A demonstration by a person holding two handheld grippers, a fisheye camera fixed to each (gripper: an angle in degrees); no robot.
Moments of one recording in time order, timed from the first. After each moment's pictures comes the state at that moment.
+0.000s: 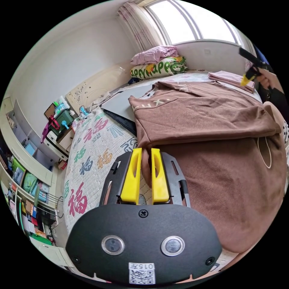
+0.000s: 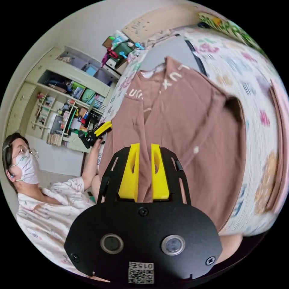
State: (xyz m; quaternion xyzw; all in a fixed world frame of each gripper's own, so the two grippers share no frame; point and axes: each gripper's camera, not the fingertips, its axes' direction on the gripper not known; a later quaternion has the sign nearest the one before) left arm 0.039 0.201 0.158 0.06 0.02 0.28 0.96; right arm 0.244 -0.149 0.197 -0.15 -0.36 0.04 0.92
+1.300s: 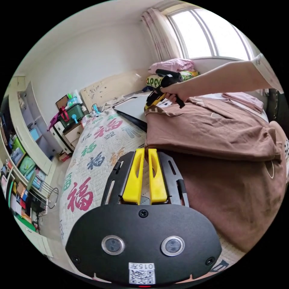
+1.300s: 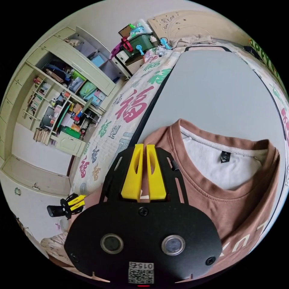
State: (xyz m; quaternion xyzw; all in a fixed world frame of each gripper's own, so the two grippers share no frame) left arm -0.028 0.236 0.172 0.09 0.00 0.21 0.97; right arm 0.032 -0.338 0.511 -0.17 -0.32 -0.02 0.93
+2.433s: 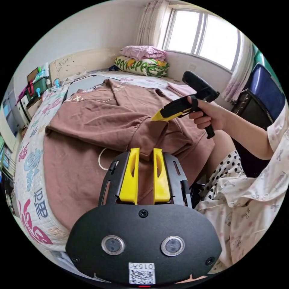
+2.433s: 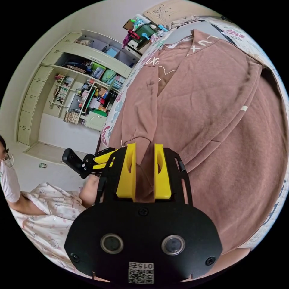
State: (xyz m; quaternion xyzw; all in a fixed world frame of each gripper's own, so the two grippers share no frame) left arm 0.199 0.328 0.058 -0.09 0.11 0.03 0.99; right arm 0.266 -0.119 0.050 -0.40 -0.68 0.40 0.47
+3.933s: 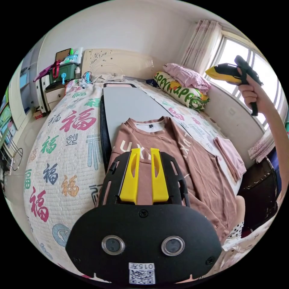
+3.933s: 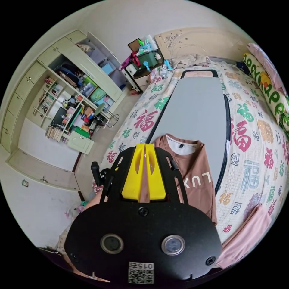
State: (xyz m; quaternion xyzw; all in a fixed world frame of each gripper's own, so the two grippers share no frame) left arm -0.071 0.113 0.174 -0.06 0.07 -0.11 0.99; right arm 0.338 -0.456 0.284 -0.38 -0.60 0.35 0.61
